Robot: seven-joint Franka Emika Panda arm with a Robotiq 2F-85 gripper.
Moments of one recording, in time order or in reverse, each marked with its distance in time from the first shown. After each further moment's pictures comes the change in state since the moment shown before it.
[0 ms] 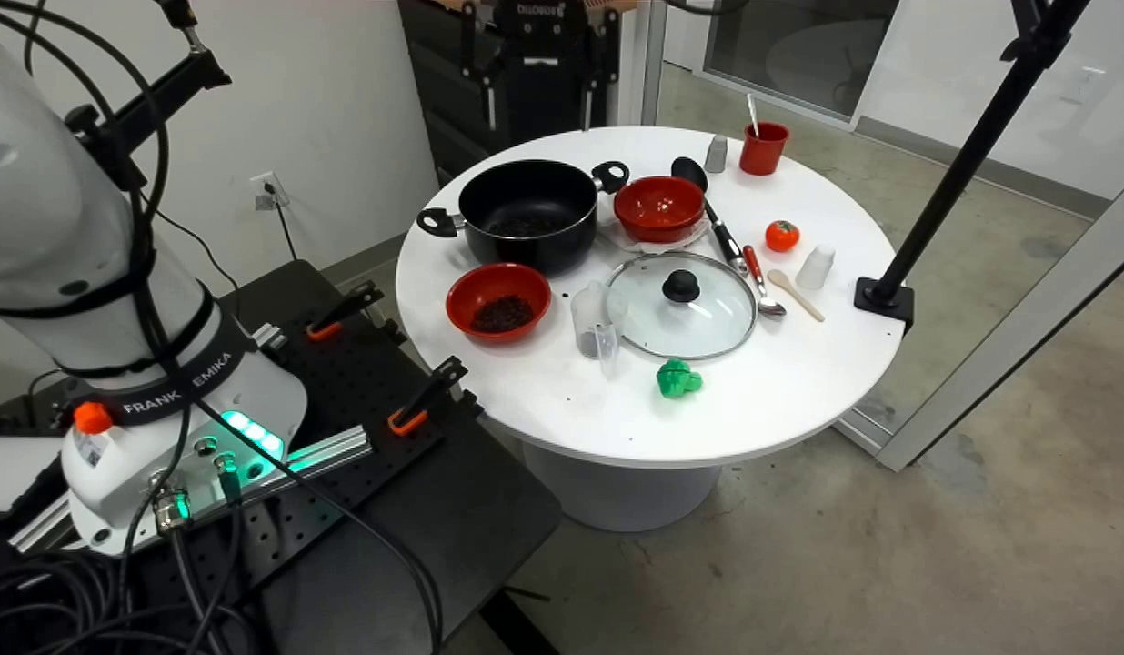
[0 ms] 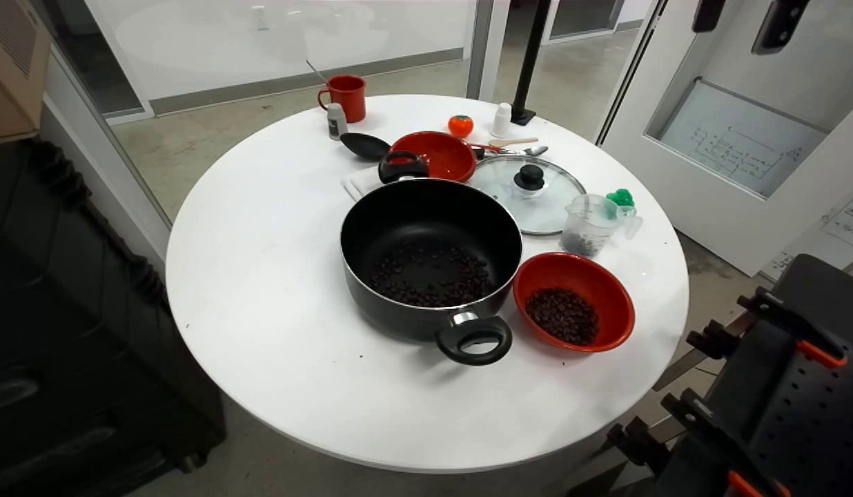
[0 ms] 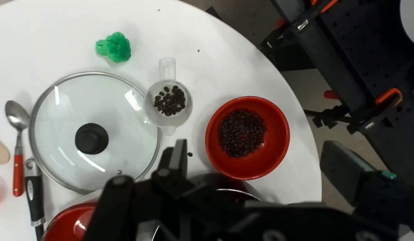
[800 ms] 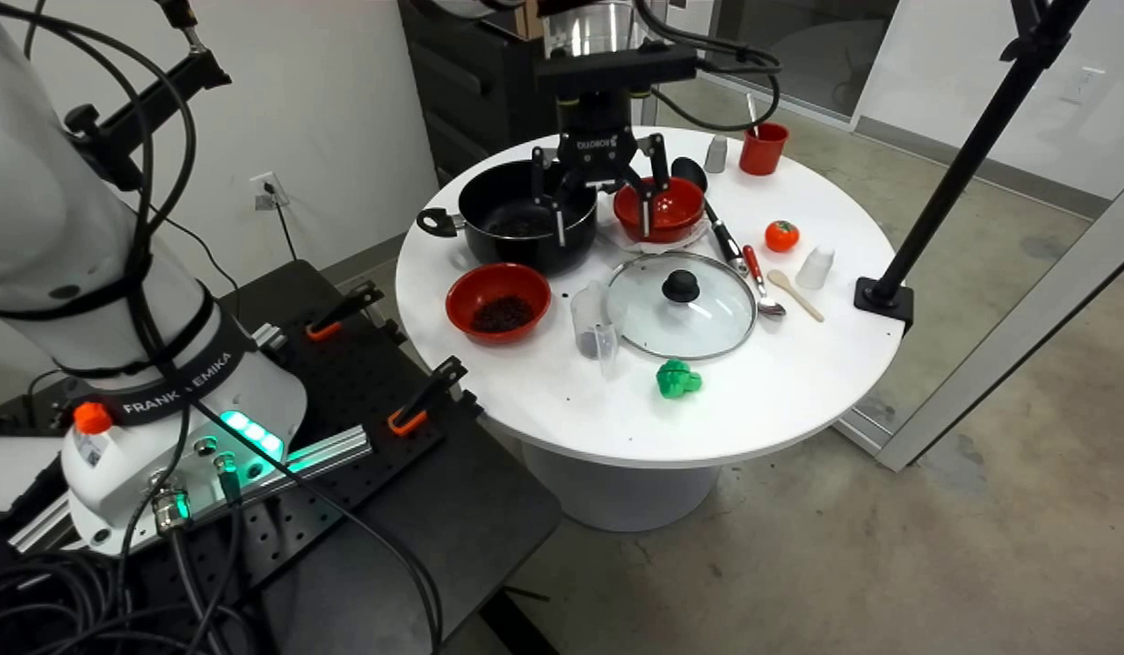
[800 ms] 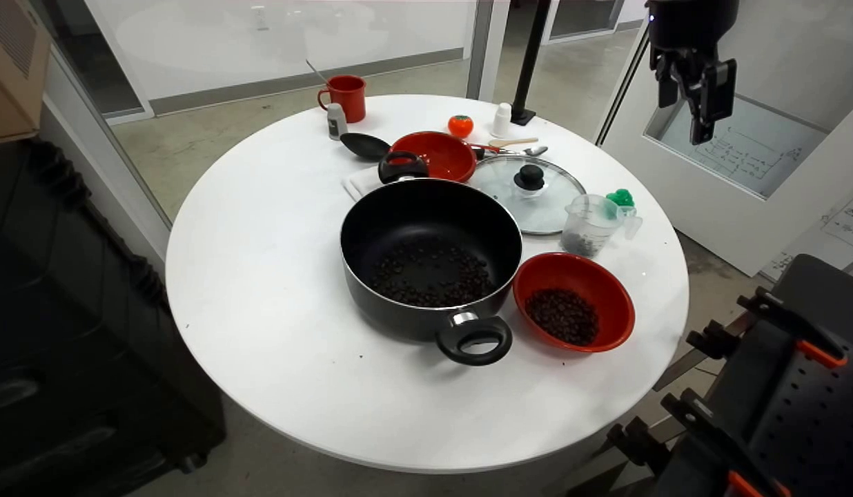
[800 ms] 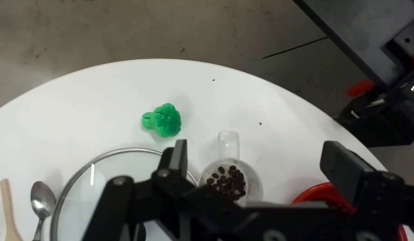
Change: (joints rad) arm -0.071 0.348 0.046 0.035 -0.393 0.206 0.305
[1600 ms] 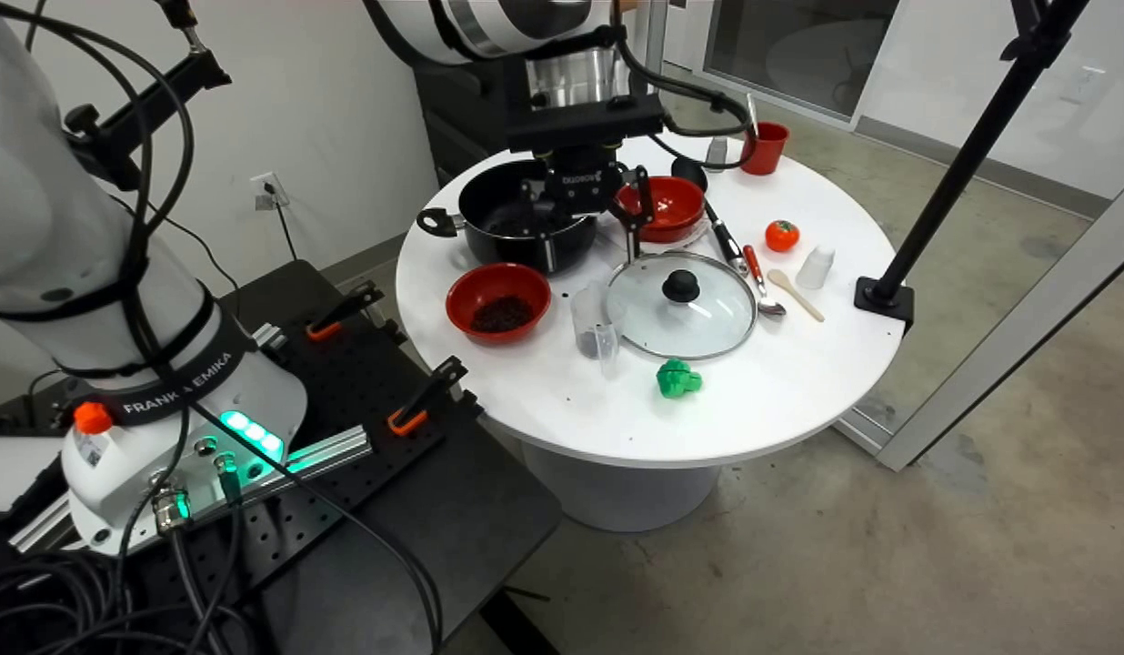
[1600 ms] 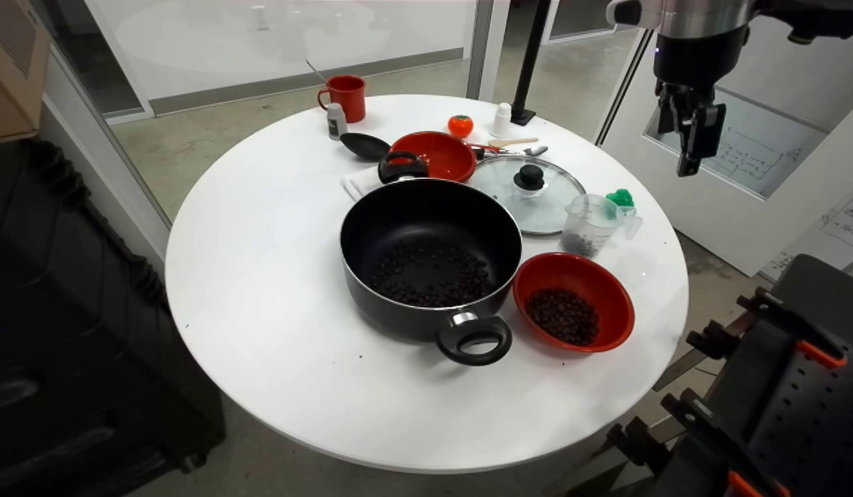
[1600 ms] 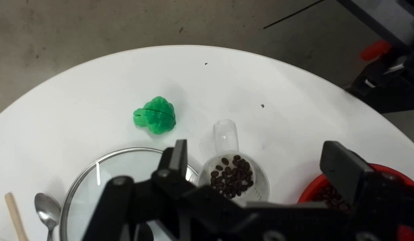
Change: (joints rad) arm -0.061 0.000 0.010 -0.102 -0.012 0.187 0.137
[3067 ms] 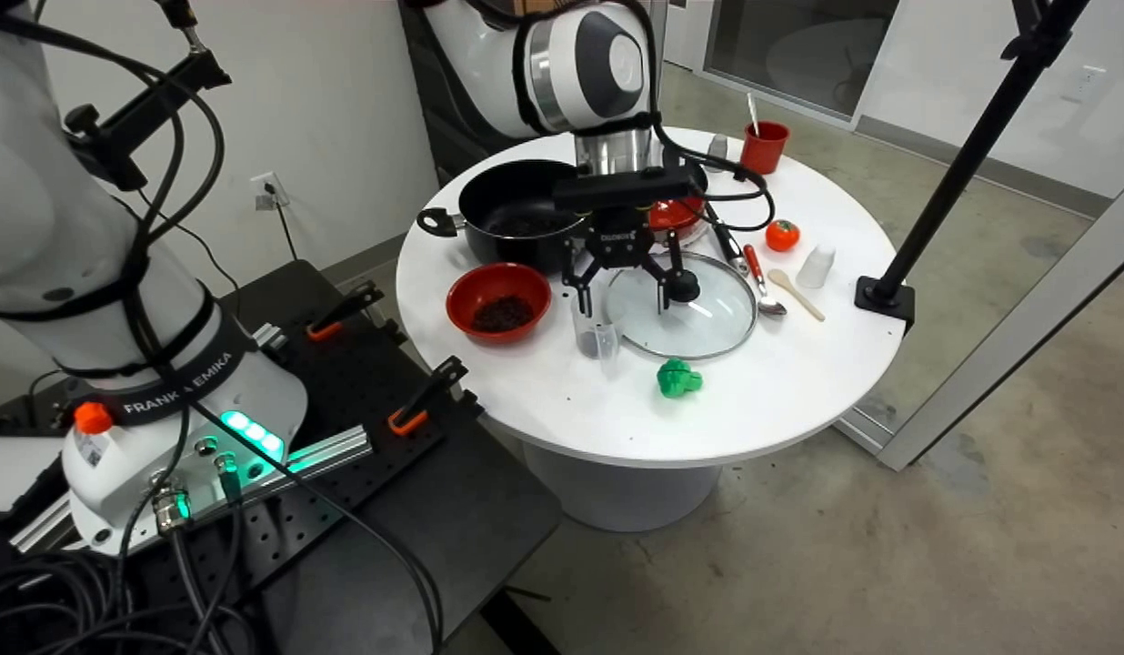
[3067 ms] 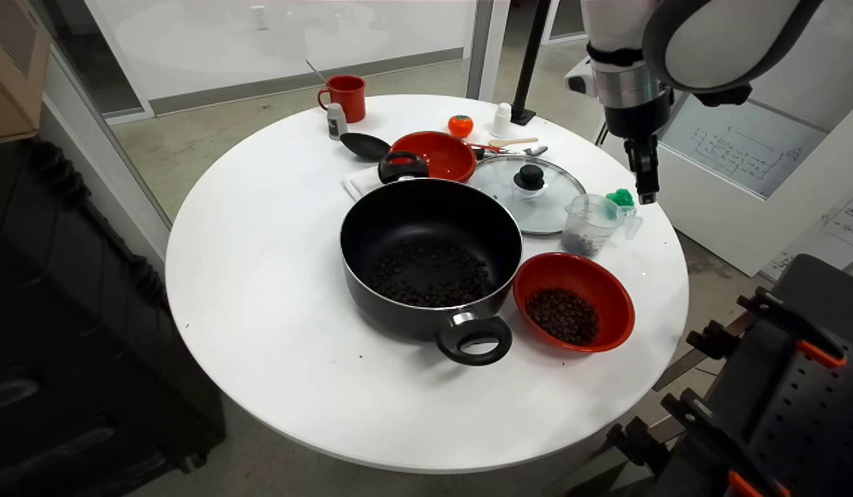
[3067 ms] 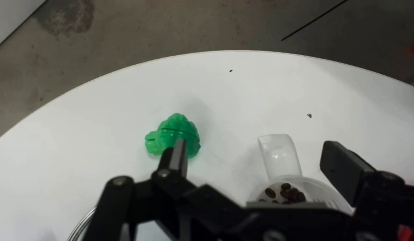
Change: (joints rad) arm 0.010 0.344 -0.019 0.223 -0.100 -0.012 0.199
